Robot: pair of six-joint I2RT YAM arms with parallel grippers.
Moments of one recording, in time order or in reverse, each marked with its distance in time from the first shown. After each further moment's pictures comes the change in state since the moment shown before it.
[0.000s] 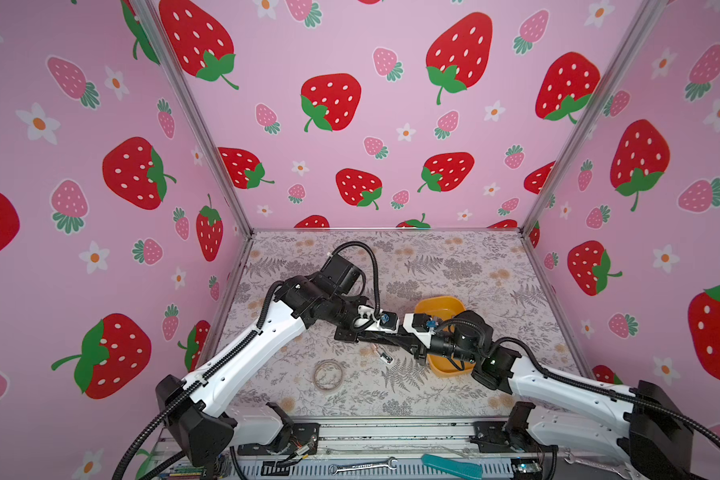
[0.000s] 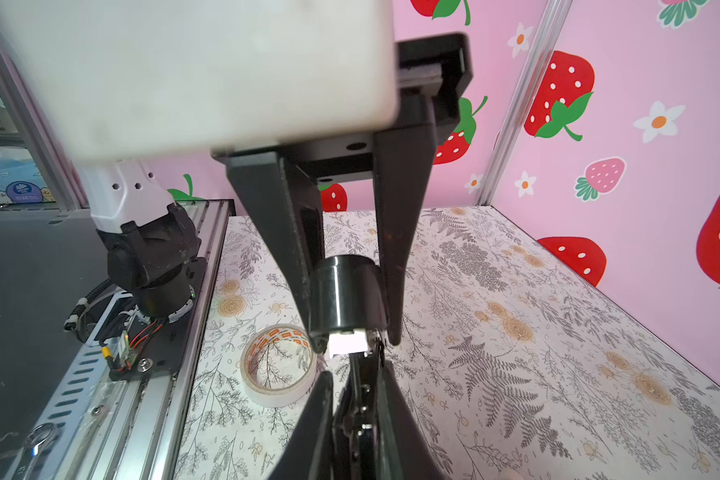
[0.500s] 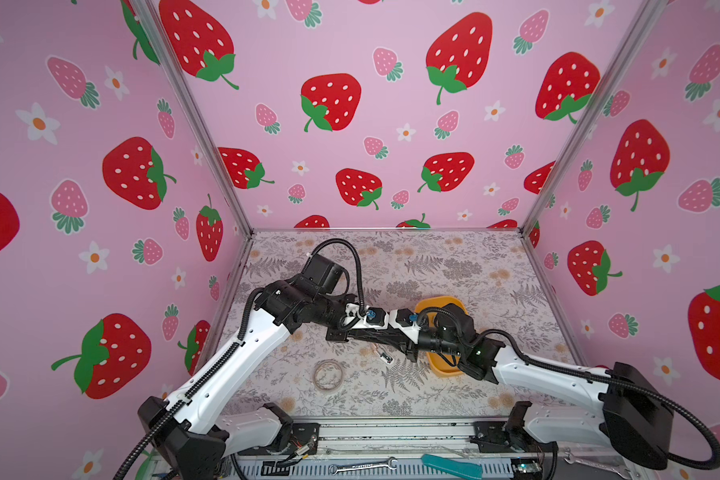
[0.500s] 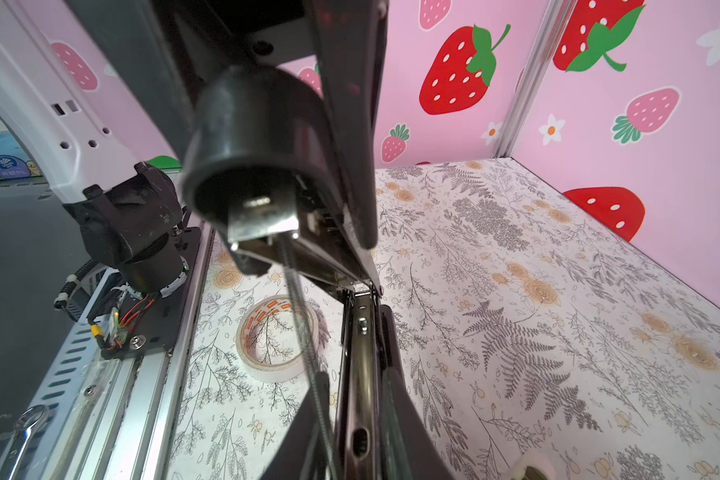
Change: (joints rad) left arm 0.076 -0.085 -0.045 0.024 0.101 -0.001; right arm 0.000 0.135 0.063 -0.069 -0.005 -0.001
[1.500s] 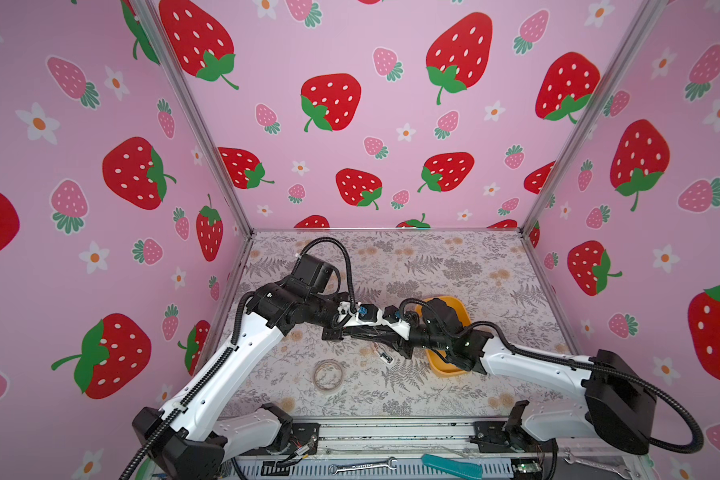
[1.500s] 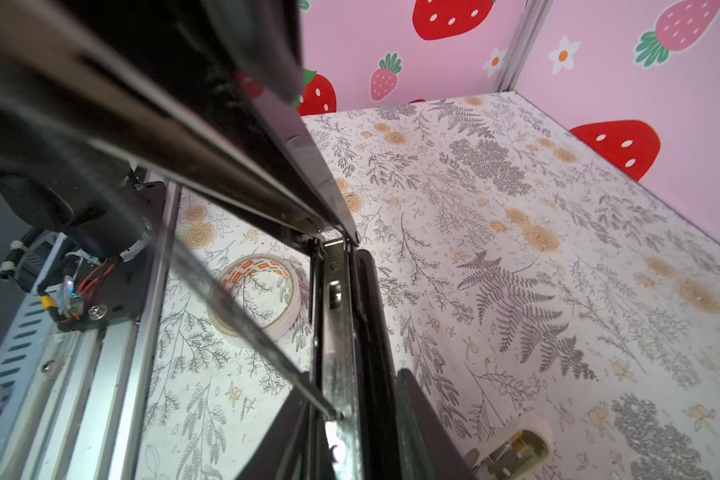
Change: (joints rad) left arm 0.071 -0.037 -0.032 0.031 0.076 0.008; right arm 0.004 0.102 0.101 -0.164 0.063 -0.044
